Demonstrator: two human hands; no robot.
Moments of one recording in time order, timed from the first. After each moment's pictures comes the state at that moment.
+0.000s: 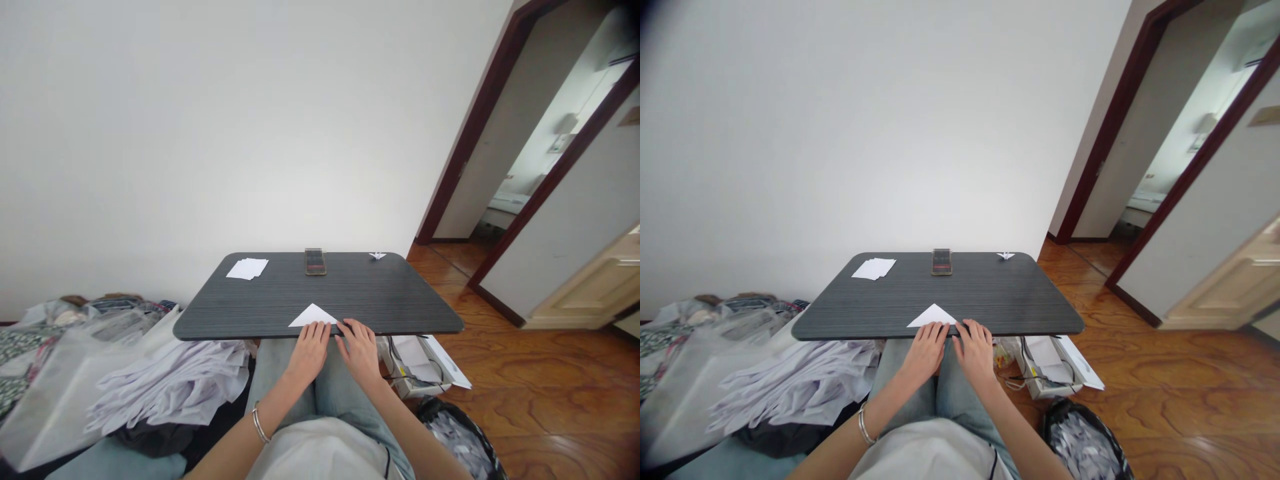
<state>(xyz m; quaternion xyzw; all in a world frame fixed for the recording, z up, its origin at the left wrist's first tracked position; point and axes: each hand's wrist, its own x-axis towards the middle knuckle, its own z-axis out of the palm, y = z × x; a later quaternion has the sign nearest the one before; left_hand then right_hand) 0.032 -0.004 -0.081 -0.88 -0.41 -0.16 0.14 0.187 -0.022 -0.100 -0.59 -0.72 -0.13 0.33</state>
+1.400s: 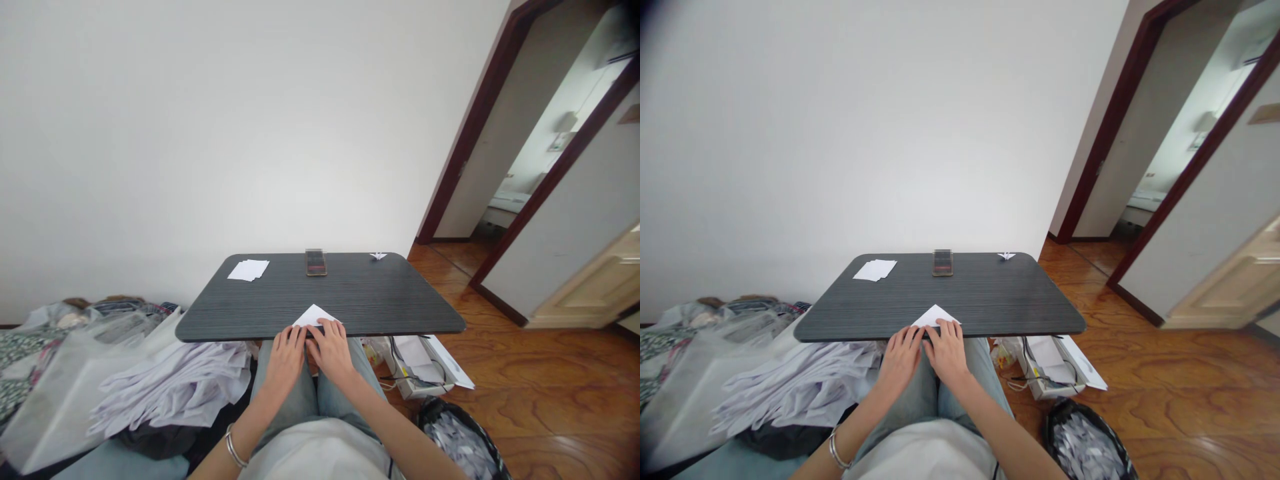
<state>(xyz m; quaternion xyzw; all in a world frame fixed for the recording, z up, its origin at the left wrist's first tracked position) -0.017 -0.013 -0.089 -0.84 -0.49 -0.18 0.17 0.128 -0.016 -0.077 -0.54 -0.77 -0.10 0.31</state>
